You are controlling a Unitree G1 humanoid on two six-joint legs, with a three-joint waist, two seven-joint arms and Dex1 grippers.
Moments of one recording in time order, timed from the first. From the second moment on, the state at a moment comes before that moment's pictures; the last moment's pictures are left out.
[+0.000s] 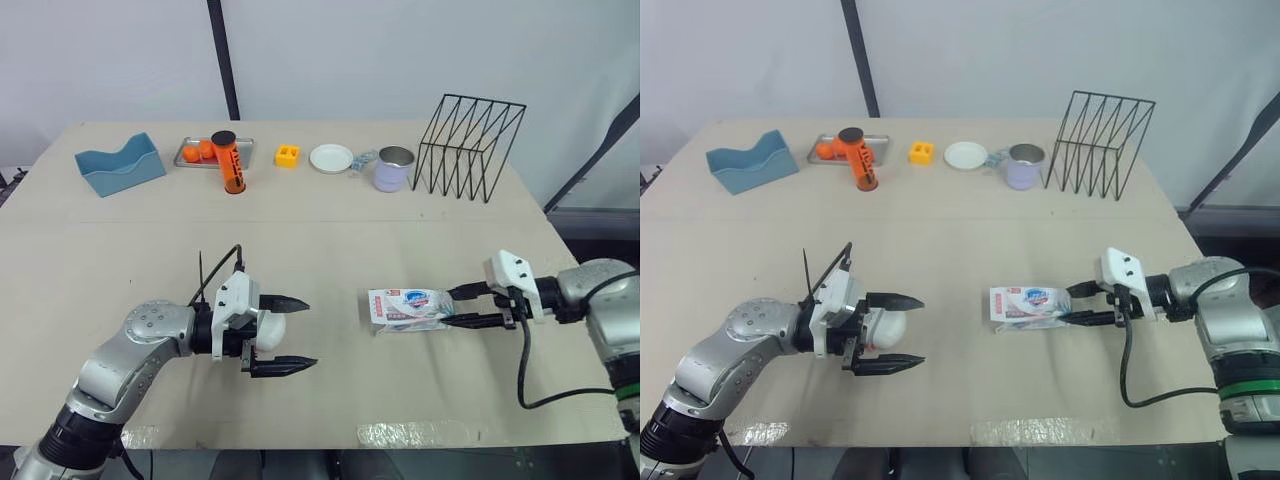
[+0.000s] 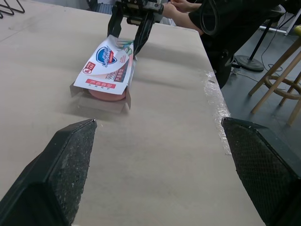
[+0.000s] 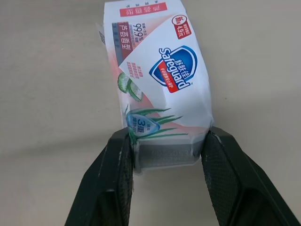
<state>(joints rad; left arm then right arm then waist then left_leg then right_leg) -0.21 0.62 -0.16 -0.39 -0.55 0.44 -1.10 -0.43 -0.96 0.03 0.35 0.25 0.02 1.53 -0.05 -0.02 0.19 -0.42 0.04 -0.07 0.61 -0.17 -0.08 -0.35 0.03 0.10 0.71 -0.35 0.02</state>
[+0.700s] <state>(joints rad) -0.21 0.62 -0.16 -0.39 -0.55 0.44 -1.11 -0.48 -1.08 0.04 0.11 0.28 0.27 1.56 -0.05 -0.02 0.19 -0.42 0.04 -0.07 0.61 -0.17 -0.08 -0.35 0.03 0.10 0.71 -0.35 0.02</state>
